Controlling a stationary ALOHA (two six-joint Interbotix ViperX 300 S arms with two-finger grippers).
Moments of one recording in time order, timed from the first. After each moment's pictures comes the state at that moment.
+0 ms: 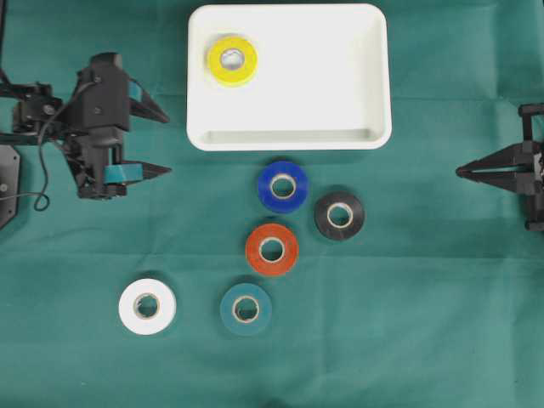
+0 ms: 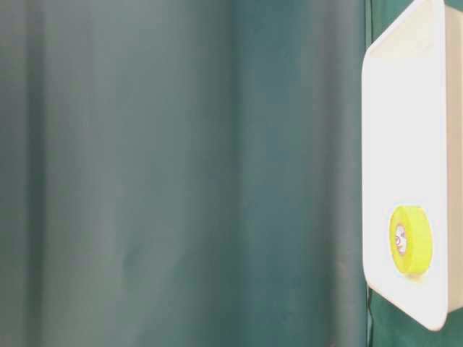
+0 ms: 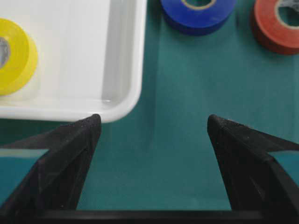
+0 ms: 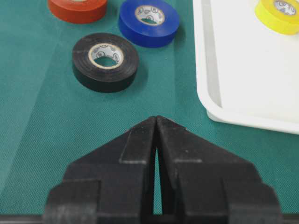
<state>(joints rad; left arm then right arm) 0.11 -0.48 0.98 -0.03 0.21 0.08 -0.02 -1.08 1.51 -0.07 -0.08 0.03</state>
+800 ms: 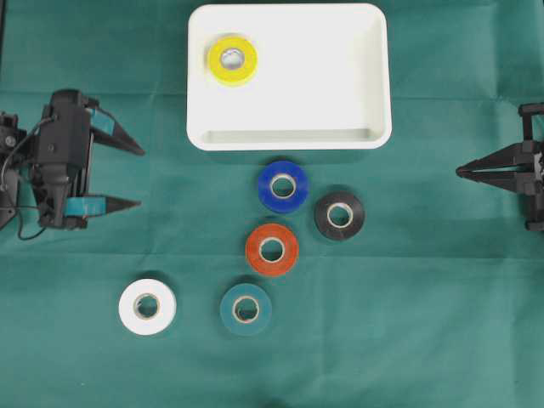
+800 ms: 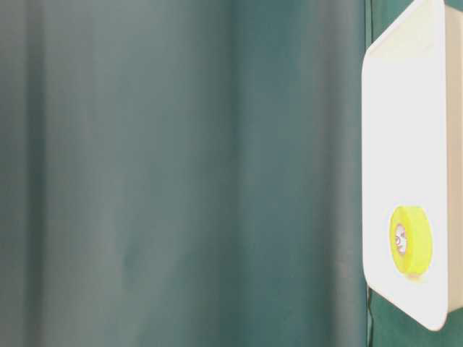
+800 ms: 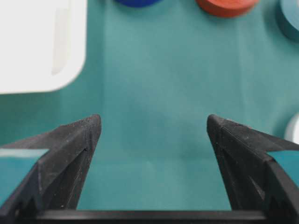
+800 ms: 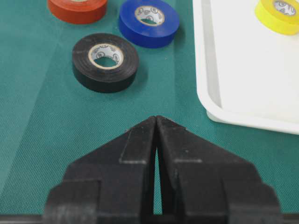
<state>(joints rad) -0.02 -0.60 1.10 -0.02 0.20 0.05 -0.02 -1.08 1.51 -0.07 -0.08 0.03</state>
